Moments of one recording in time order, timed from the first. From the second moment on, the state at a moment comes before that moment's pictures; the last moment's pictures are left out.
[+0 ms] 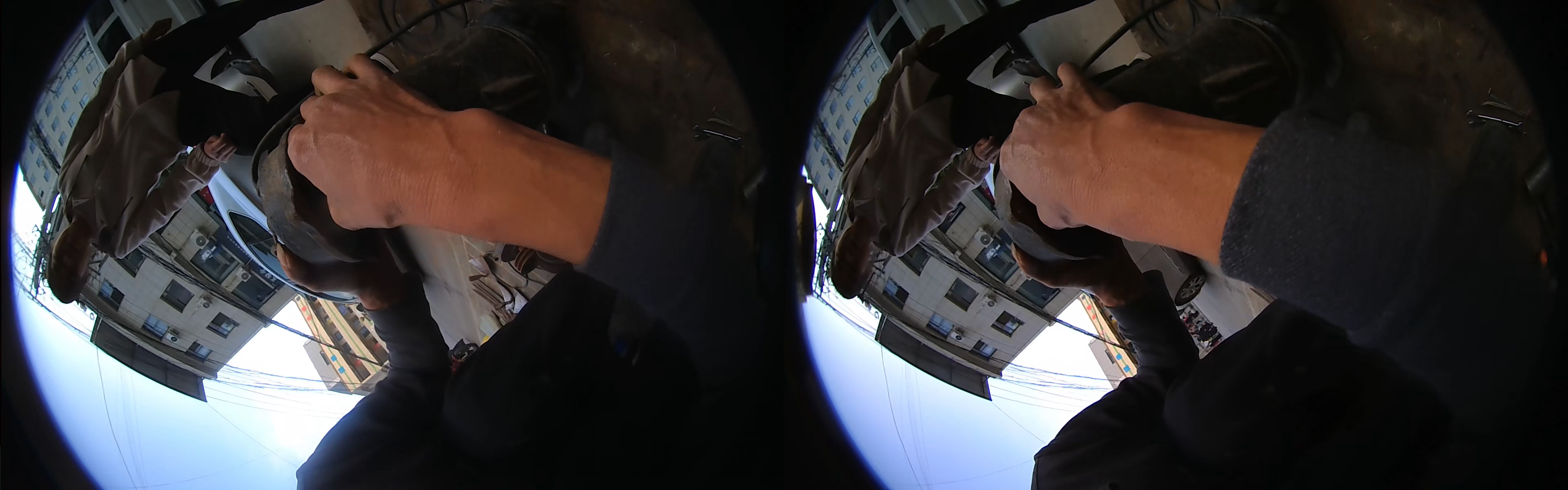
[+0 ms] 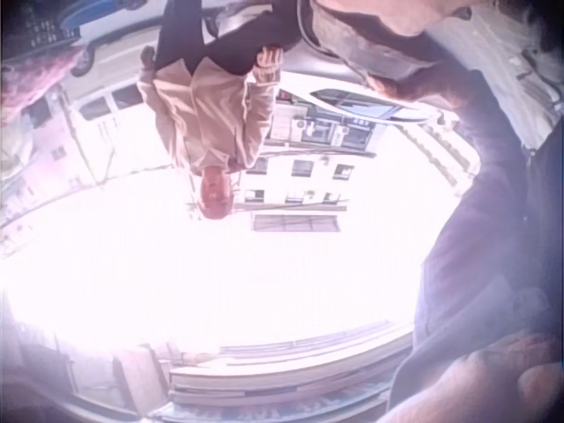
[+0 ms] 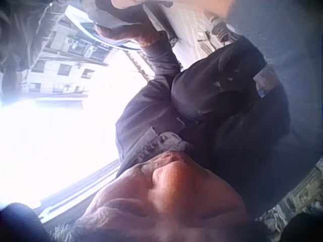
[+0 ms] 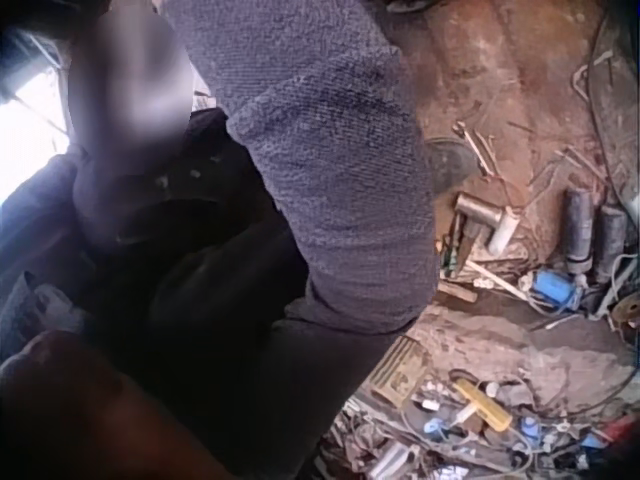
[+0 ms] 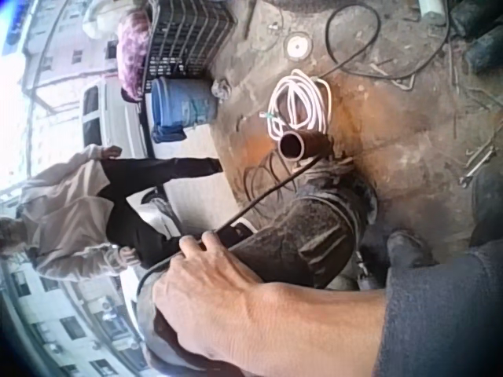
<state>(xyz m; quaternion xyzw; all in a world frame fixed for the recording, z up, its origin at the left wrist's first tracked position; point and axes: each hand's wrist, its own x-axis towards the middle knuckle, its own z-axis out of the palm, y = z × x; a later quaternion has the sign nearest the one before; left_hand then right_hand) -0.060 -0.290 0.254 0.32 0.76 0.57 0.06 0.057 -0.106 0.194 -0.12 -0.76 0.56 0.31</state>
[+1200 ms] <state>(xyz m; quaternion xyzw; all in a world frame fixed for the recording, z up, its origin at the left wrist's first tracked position) -0.058 -0.302 0.229 0.55 0.78 0.25 -0.14 0.119 -0.121 0.122 -0.17 -0.70 0.54 0.43</state>
